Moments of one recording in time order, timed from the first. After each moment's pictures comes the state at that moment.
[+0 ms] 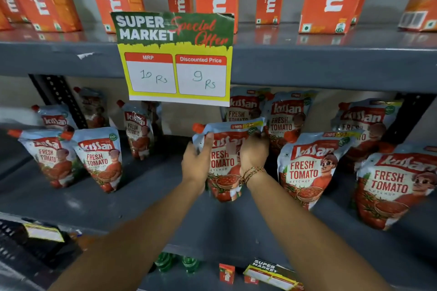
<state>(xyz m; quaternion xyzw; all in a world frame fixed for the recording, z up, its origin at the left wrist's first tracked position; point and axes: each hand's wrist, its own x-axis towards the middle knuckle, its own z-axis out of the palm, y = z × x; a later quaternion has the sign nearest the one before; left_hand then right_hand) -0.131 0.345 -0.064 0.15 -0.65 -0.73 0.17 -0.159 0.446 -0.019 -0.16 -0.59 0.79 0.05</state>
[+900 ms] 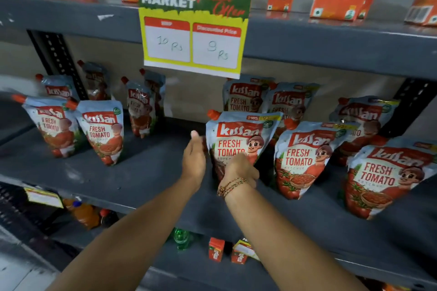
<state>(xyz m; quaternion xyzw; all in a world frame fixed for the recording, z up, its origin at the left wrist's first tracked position) -0.095 0.357 -0.075 0.18 -0.62 -0.75 0.15 -0.098 0.428 -0.055 -0.41 -0.57 0.71 -0.02</state>
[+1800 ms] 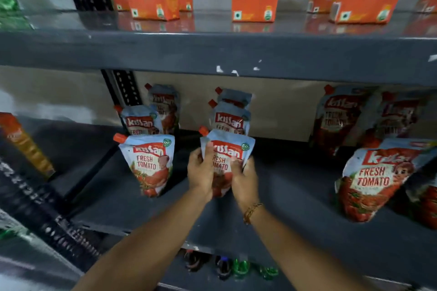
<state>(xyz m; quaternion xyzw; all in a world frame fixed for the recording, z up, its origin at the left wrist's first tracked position) -0.123 0.089 -0.087 0.22 -0.56 -0.78 0.17 -0.119 0.171 -0.100 0.01 -0.69 0.72 0.05</state>
